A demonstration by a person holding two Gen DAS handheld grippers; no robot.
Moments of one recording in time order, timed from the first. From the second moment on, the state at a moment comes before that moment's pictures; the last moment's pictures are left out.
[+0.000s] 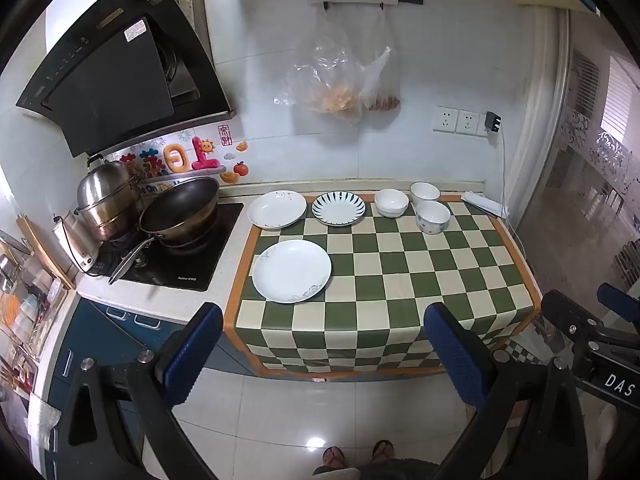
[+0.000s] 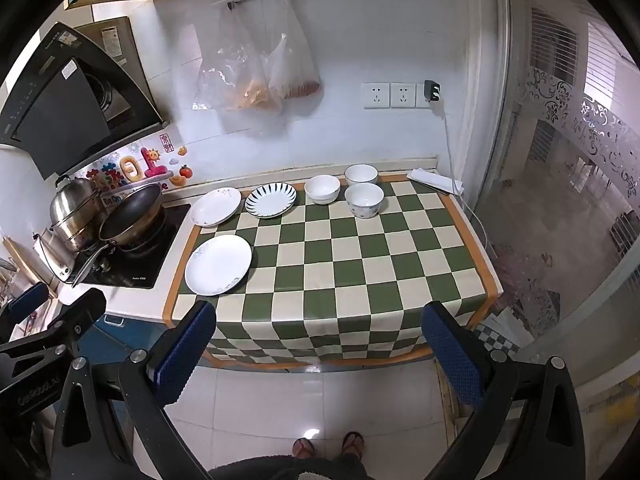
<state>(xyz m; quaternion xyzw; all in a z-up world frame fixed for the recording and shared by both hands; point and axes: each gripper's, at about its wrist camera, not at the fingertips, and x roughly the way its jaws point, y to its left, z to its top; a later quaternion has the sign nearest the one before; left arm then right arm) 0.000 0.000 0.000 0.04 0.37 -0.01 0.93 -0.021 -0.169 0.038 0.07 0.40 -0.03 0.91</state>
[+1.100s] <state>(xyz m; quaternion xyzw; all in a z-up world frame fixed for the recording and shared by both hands) 0.005 -0.008 0.005 0.03 0.37 -0.01 0.93 -0.021 -0.168 0.046 0.06 0.39 -0.04 0.92</state>
